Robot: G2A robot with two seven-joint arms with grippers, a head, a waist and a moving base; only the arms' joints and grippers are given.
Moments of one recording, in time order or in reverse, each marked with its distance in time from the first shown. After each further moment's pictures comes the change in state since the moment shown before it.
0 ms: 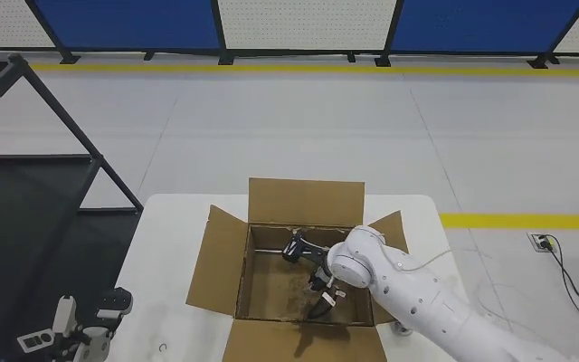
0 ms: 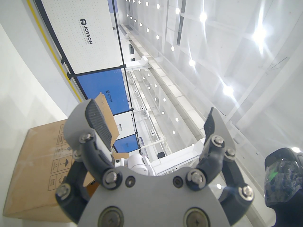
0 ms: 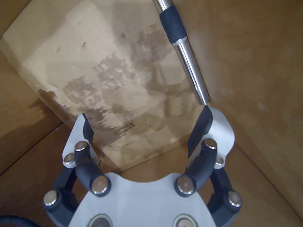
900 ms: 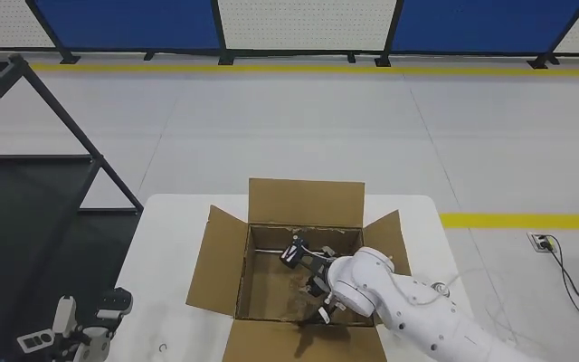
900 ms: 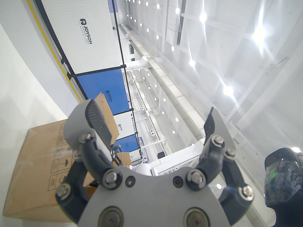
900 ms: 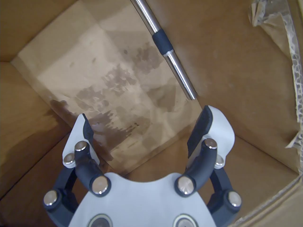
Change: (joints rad) left arm 0.000 0.000 0.000 0.000 0.000 0.000 0.000; right arm -0.106 0.136 0.038 -0.348 -0.151 0.249 -0.031
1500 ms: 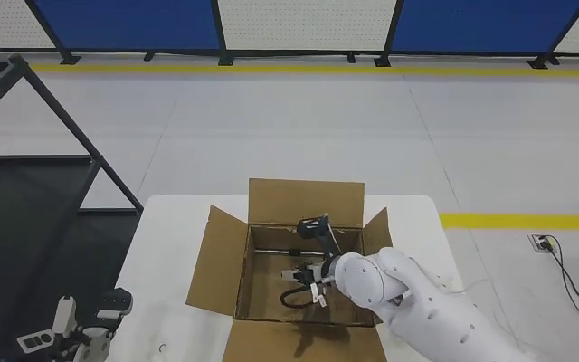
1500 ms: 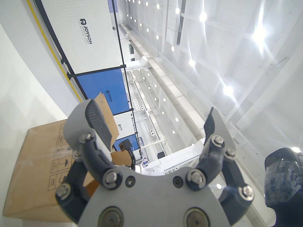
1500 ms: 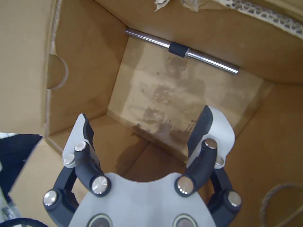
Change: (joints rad) left arm 0.000 0.000 0.000 0.000 0.000 0.000 0.000; right arm -0.056 0.040 0.146 -0.067 0.495 0.346 -0.124
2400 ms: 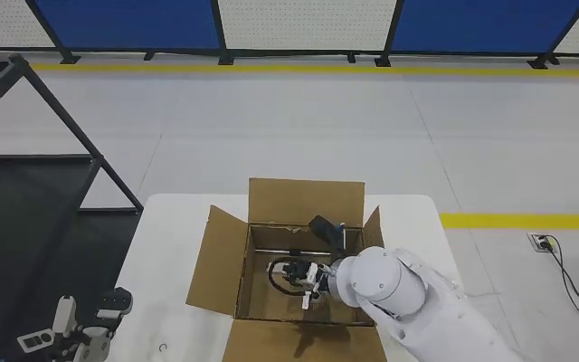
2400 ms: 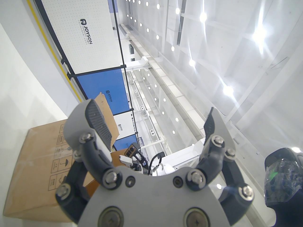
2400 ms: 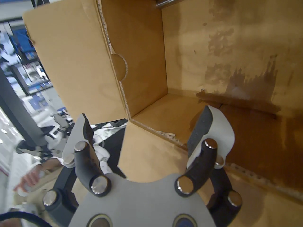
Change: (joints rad) left arm 0.000 0.000 0.000 0.000 0.000 0.000 0.000; right arm -0.080 -0.005 0.115 -0.209 0.420 0.441 -0.156
